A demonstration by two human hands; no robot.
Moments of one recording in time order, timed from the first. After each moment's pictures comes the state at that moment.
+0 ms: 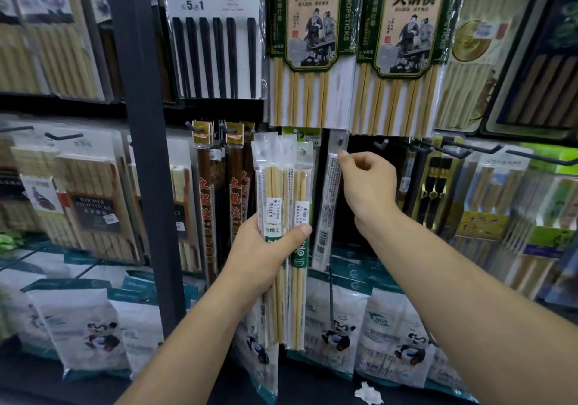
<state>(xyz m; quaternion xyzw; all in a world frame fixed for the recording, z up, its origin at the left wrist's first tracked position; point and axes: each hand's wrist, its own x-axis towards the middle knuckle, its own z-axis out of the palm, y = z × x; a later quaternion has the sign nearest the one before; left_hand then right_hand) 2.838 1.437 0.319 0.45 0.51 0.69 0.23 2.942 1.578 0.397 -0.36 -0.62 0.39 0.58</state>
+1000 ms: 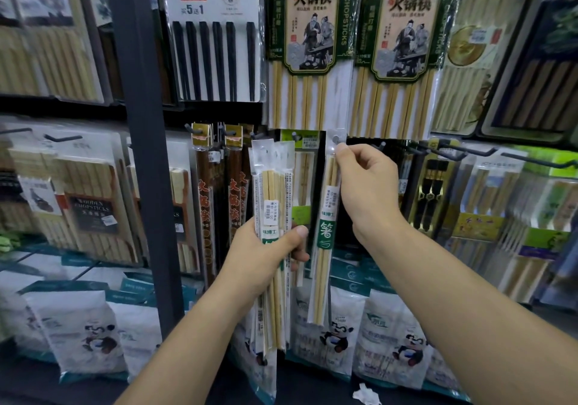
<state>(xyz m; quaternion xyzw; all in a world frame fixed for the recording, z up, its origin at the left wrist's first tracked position) 2.835 1.437 0.315 0.46 0.48 0.70 0.26 2.950 1.547 0.406 -0.26 -0.64 0.41 0.60</state>
